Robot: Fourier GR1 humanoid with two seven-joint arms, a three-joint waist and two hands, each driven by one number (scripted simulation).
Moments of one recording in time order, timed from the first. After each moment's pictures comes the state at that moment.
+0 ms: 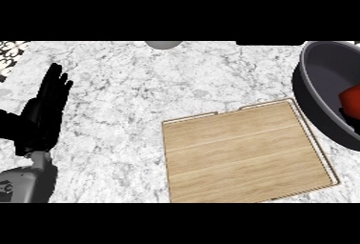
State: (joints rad) left arm -0.20 0.21 0.08 -1.64 0.08 0.17 0.23; right arm -0.27 -0.33 -0.45 -1.79 0.46 0.22 0.17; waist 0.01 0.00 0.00
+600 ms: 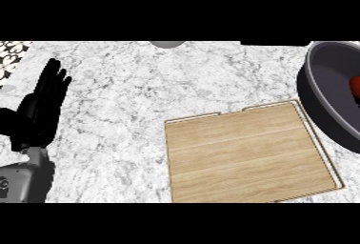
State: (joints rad) left arm -0.23 0.22 0.09 -1.64 0.10 0.14 0.25; right arm -0.42 -0.50 -0.44 -1.23 0.80 -0.13 -0.12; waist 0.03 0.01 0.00
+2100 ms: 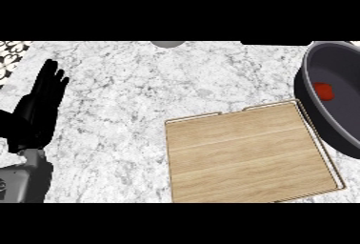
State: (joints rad) left arm -0.22 0.22 0.11 -1.65 0.10 0.12 0.24; right arm -0.74 -0.73 -0.79 -0.29 0.38 0.20 -0.58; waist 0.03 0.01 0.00
